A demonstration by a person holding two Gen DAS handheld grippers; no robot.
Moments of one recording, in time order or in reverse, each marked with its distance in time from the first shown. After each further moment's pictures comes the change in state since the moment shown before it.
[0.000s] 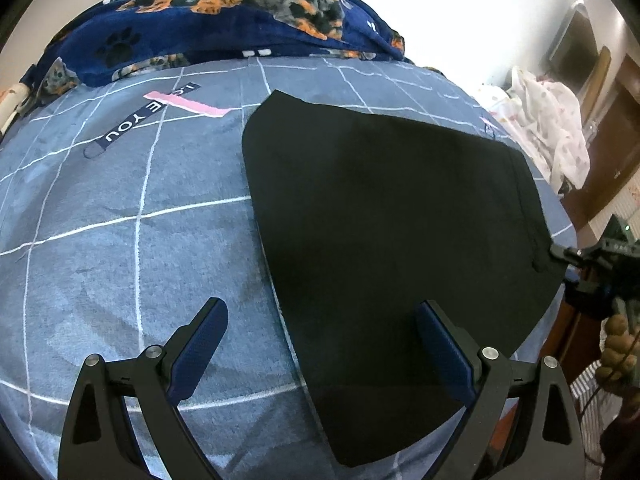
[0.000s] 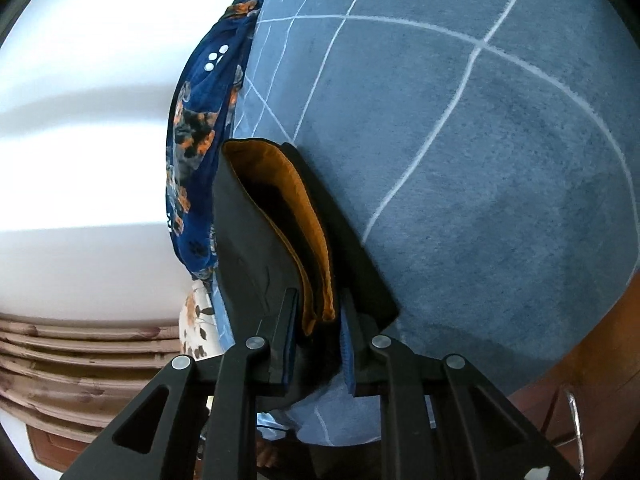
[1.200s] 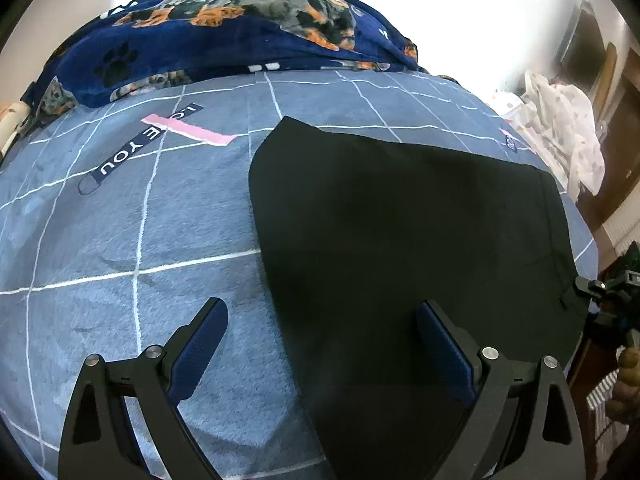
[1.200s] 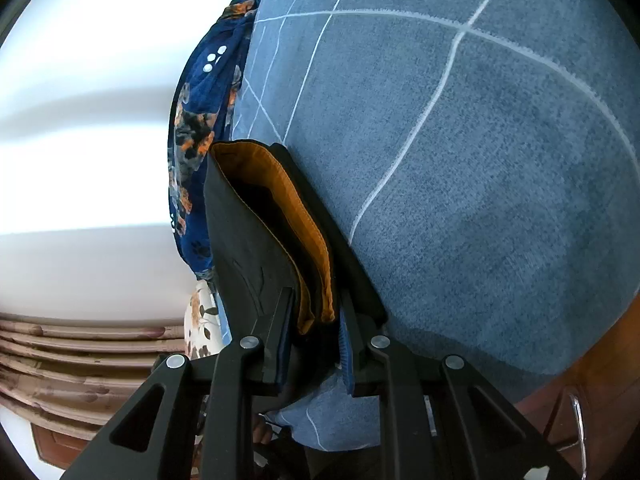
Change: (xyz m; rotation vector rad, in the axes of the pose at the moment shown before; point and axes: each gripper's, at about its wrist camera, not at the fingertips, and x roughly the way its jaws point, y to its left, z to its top) left arm 0.025 0.005 0.029 0.020 -0.037 0.058; right arm 0.003 -0.013 0.002 0.008 0.002 0.035
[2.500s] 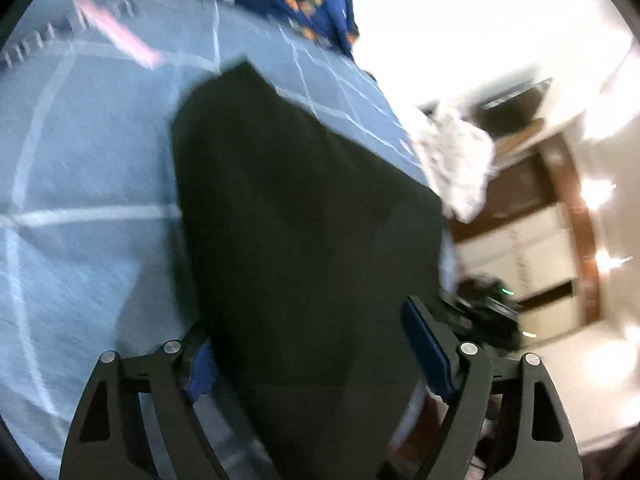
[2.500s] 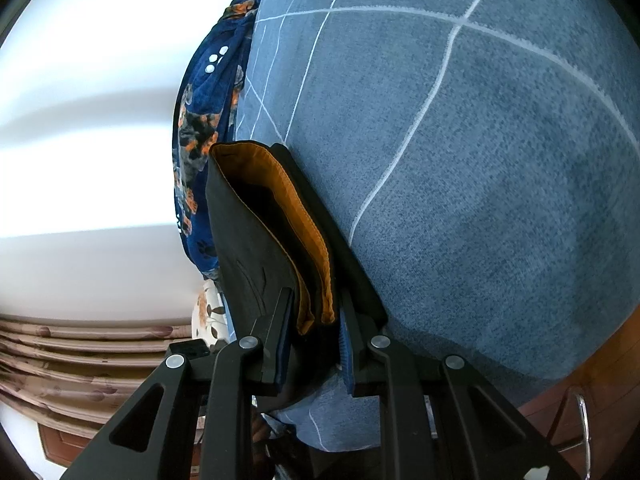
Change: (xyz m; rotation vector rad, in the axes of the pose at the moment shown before) left arm 0.023 0.042 0.006 -0.232 0.198 -0.659; right arm 0.001 -0.001 0.003 0.005 0.009 0.025
